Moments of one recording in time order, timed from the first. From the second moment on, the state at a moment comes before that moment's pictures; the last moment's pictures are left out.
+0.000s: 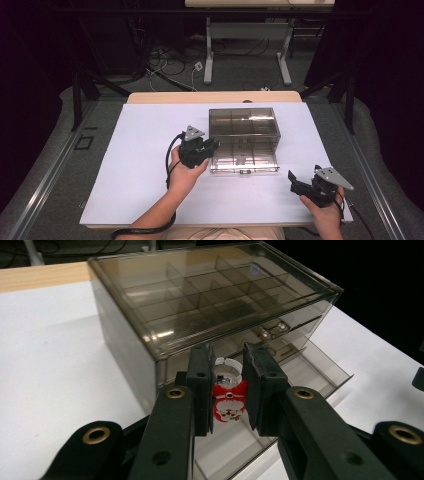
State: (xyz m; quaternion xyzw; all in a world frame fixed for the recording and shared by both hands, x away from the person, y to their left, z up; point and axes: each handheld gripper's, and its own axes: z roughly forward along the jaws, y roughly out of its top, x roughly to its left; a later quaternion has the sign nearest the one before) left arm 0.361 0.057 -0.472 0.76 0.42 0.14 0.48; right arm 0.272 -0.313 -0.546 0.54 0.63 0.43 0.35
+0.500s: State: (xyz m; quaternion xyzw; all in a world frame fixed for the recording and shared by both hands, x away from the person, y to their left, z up) left arm 0.364 0.029 -0.467 0.76 0.41 0.13 0.50; right arm 0.272 -0.313 -0.546 0.54 0.63 0.43 0.35
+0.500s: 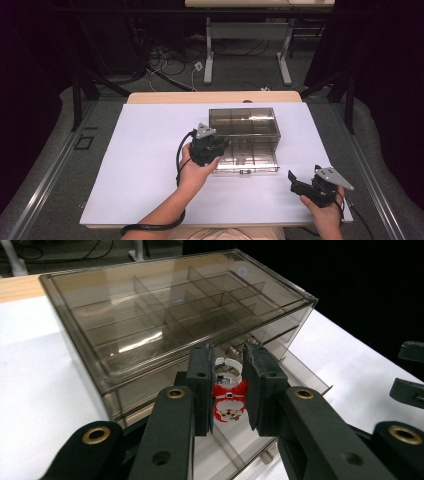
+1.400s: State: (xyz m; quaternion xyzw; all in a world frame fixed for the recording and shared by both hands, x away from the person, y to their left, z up) left arm 0.369 -0.020 -0.468 0.77 0.38 0.10 0.50; right arm 0.272 -0.313 -0.547 0.54 0.63 0.44 0.35
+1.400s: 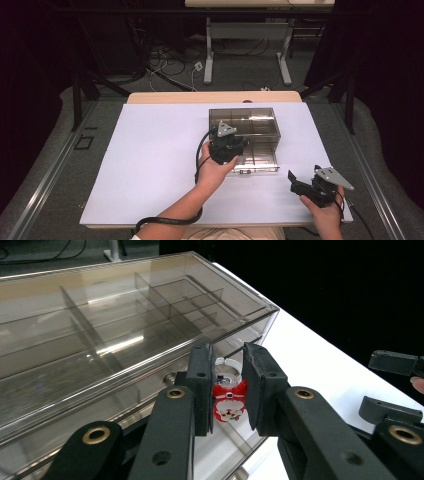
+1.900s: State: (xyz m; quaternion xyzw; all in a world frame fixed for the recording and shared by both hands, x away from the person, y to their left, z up) left arm 0.370 -0.035 -0.478 0.77 0.38 0.09 0.50; right arm 0.273 -0.312 -0.547 0.54 0.63 0.44 0.34
